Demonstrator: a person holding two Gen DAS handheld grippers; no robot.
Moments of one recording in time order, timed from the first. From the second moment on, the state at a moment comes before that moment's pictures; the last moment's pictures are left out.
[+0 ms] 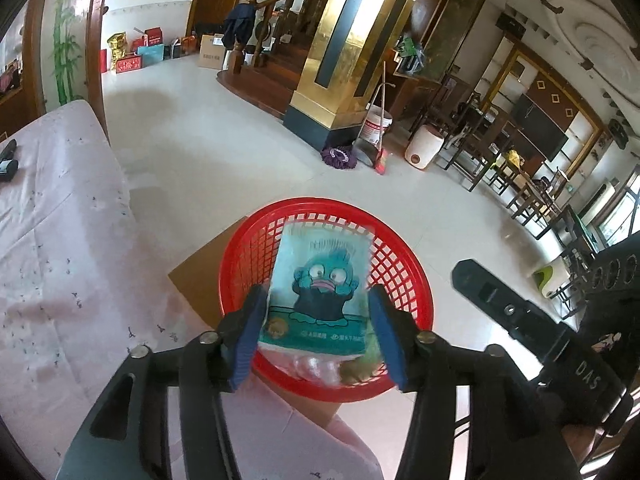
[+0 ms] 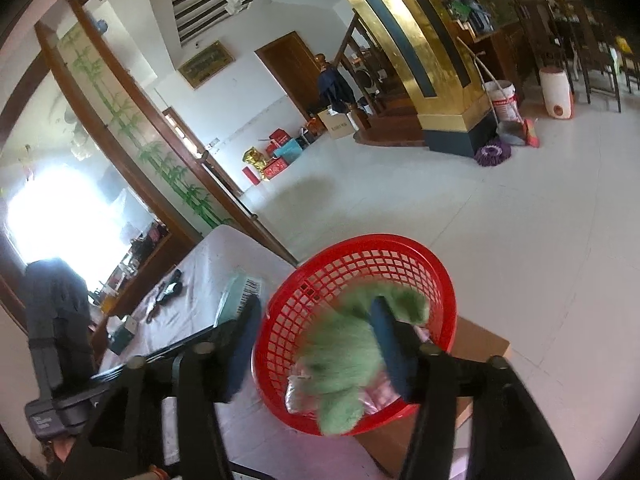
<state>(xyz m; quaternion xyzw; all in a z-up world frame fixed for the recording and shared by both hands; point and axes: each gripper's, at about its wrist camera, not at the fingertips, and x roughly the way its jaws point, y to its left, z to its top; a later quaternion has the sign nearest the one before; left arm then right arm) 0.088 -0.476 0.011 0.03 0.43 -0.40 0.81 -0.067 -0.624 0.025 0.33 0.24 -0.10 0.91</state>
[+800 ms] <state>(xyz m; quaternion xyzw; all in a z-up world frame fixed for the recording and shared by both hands) -0.079 -0.336 0.100 0.05 0.32 -0.33 0.89 -0.211 -0.501 0.111 0.20 0.21 -0.16 0.94</state>
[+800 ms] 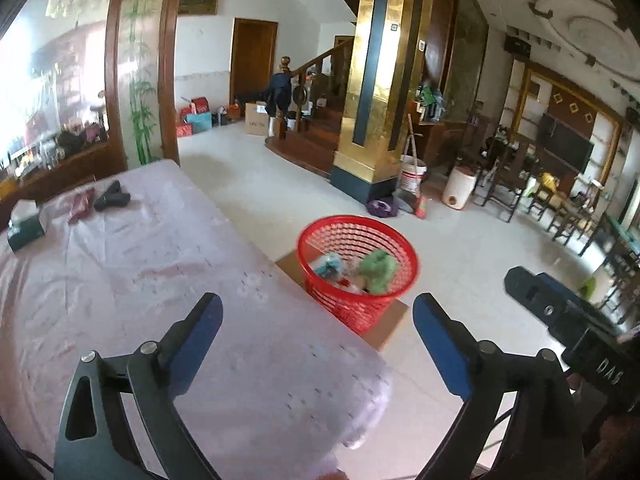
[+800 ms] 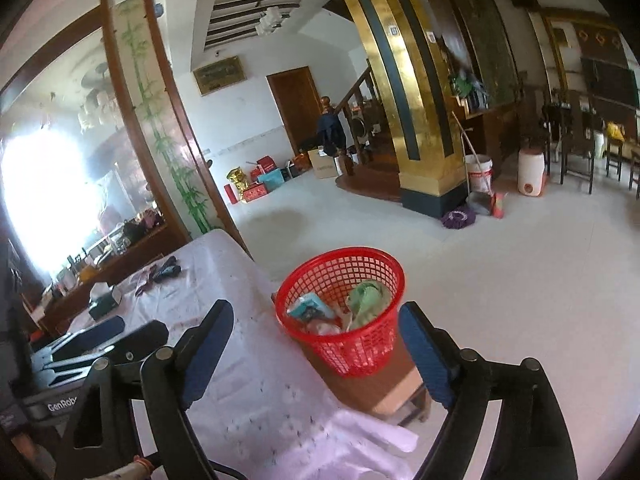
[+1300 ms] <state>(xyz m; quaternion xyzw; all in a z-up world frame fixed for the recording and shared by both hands) -0.117 -0.317 0.124 0.05 0.29 -0.31 0.90 -0.236 -0.473 0.126 0.17 0.22 -0.18 0.94</state>
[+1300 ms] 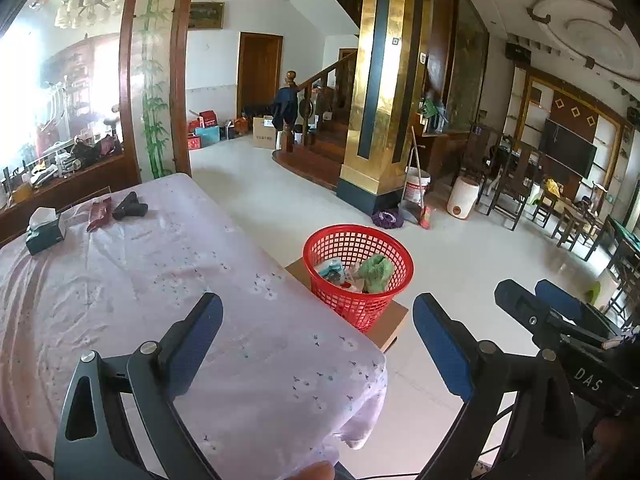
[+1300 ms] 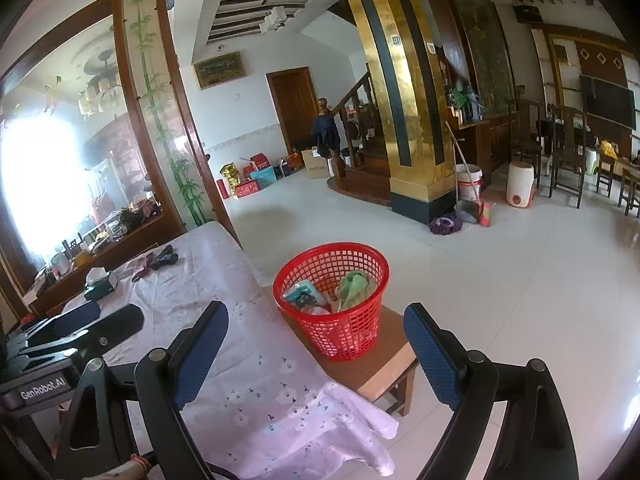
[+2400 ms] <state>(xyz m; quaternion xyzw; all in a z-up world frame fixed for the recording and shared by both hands) -0.113 -0.315 0.114 0.07 0.29 -0.30 0.90 -0.233 -0.469 0.122 0.17 0.23 -0.18 0.94</state>
